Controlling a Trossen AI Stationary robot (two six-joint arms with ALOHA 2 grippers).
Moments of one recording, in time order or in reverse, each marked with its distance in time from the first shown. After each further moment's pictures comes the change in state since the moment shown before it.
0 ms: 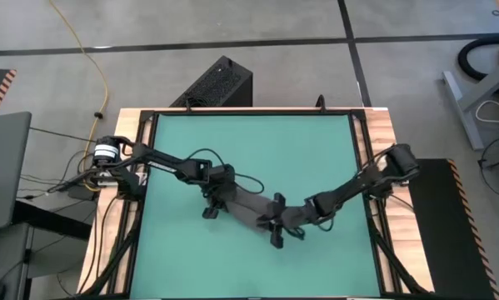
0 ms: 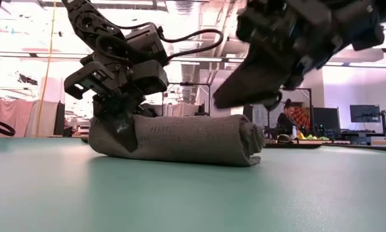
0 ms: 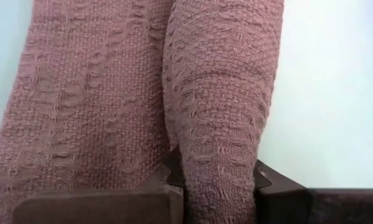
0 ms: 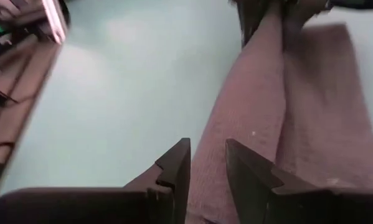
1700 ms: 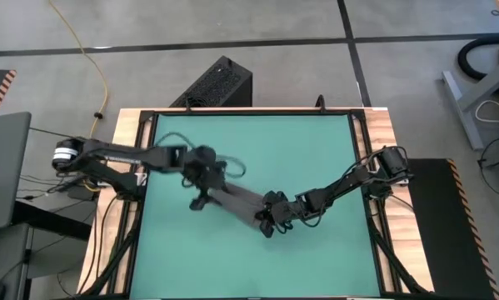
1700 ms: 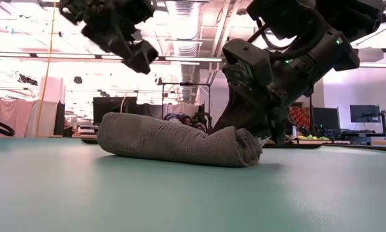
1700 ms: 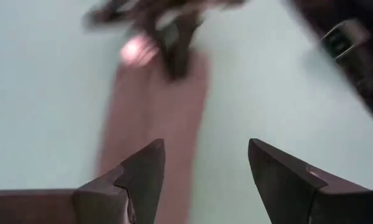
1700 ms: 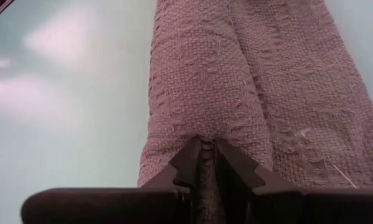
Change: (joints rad) left arm 0.031 -0.400 0.091 -0.192 -0.033 0.027; right arm -0.094 0.178 0.041 -0.141 -0.022 0.361
